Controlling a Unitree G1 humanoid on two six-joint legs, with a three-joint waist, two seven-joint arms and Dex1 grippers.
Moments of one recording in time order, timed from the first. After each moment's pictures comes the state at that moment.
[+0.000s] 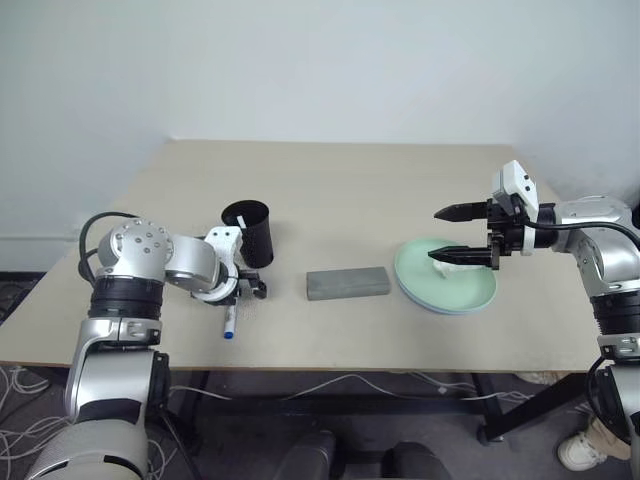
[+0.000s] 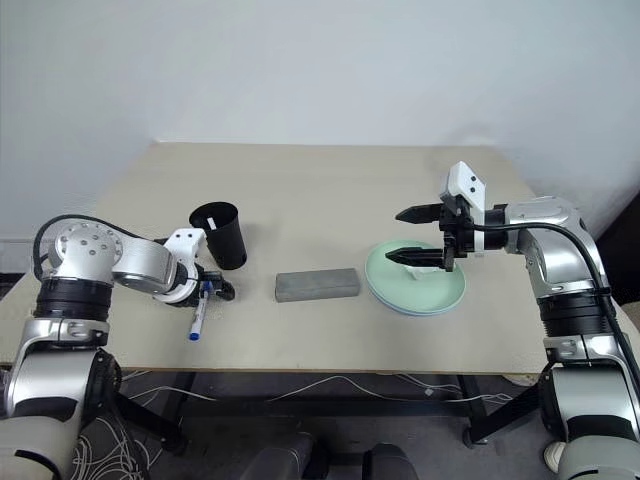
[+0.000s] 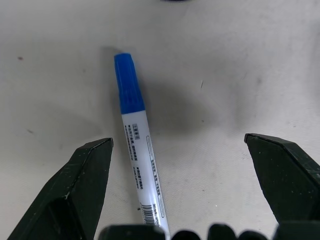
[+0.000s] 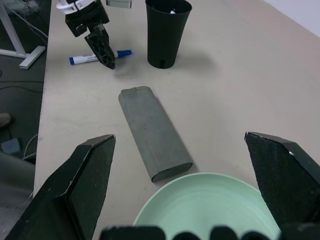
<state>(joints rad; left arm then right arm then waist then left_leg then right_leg) -0.83 0.62 0.03 0.43 -1.20 1.61 0.60 -0.76 -0.73 0.07 0.29 0.31 0.39 1.36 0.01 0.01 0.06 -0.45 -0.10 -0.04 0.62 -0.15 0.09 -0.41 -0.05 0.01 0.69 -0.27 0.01</state>
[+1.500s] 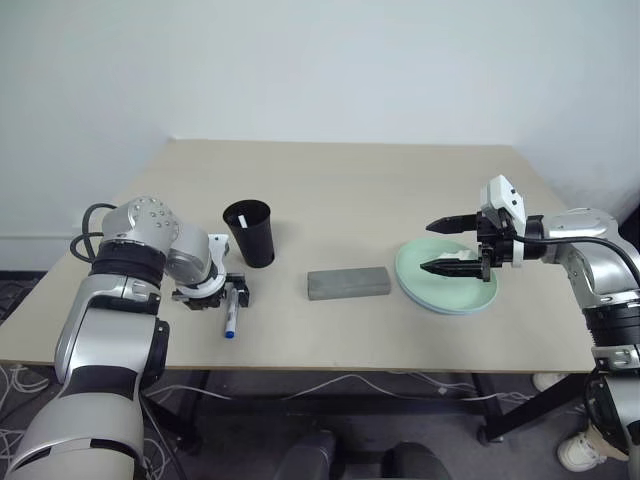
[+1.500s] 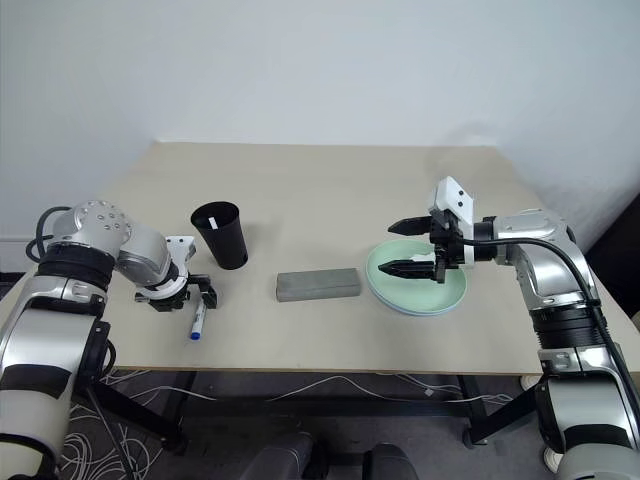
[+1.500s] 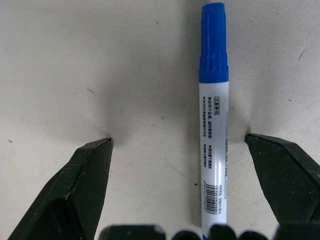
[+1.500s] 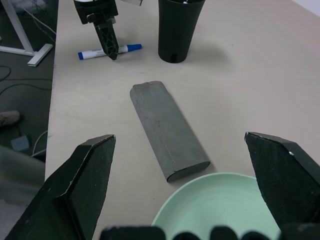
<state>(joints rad) -1.06 0.67 -0.23 0.83 -1.04 1.61 0.42 -0.70 -0.72 0.09 0.22 0.32 0.42 1.33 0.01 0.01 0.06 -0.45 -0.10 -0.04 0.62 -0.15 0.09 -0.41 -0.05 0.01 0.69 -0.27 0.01</state>
